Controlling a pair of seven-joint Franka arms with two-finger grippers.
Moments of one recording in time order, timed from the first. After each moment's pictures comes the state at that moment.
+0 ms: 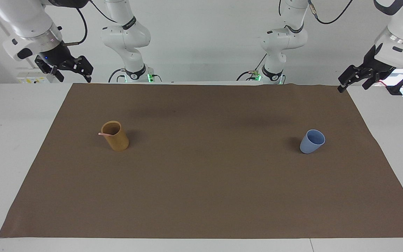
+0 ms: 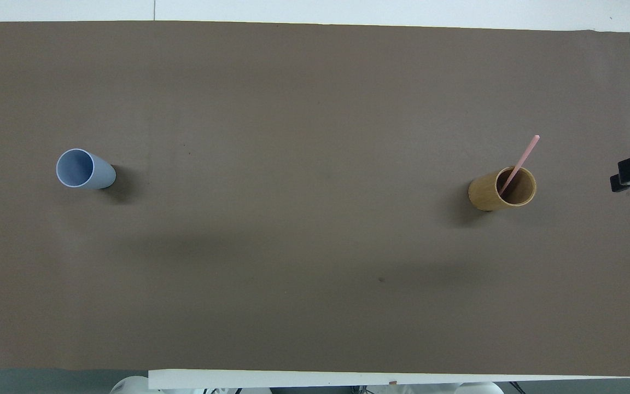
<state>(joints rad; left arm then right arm) 0.05 0.02 -0.08 -1.41 -0.01 1.38 -0.05 0.01 -0.06 -0.09 -1.56 -0.02 1.35 -0.03</state>
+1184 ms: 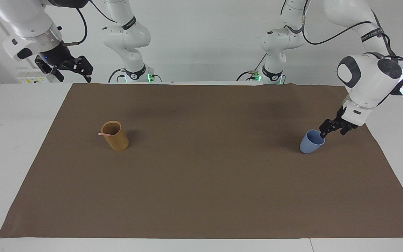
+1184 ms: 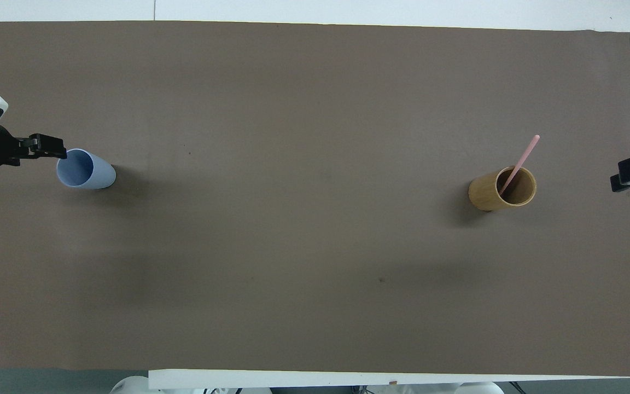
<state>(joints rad) 0.10 0.05 -0.07 -2.07 -0.01 2.16 -0.01 0.01 -0.06 -0.09 -1.56 -0.02 1.35 -0.03</state>
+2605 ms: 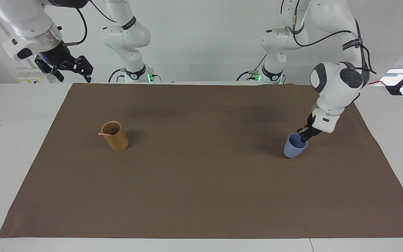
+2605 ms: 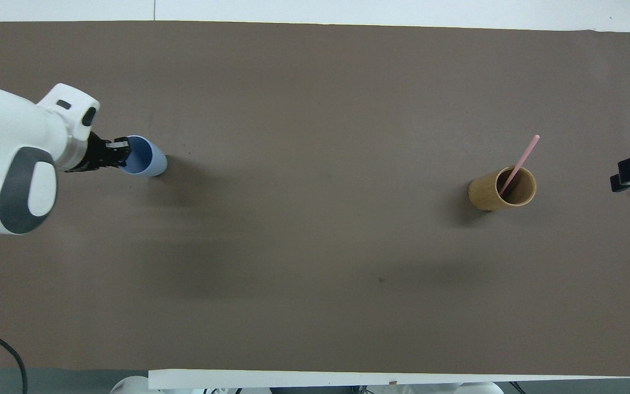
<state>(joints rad) -0.19 0.07 -0.08 -2.08 -0.02 2.20 -0.48 0.01 -0.06 -0.09 -1.56 -0.02 1.35 -0.03</state>
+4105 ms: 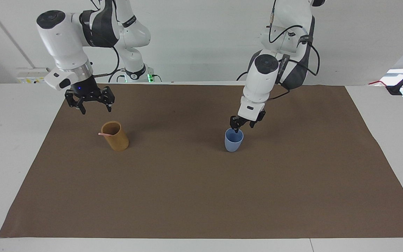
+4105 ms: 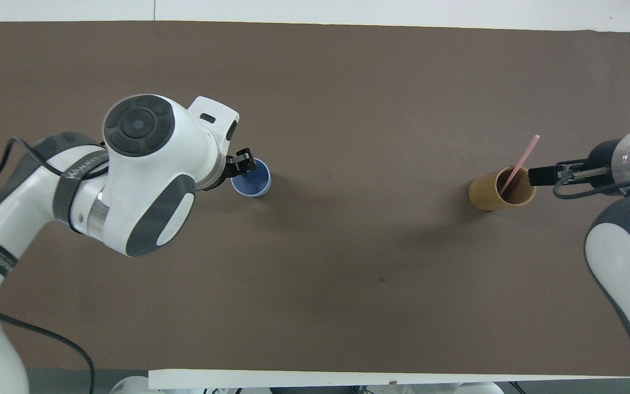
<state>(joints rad) -0.49 0.08 -0.05 -1.84 -0.01 1.93 -0.81 0.06 -0.20 -0.08 -2.17 -0.02 2.11 -0.12</state>
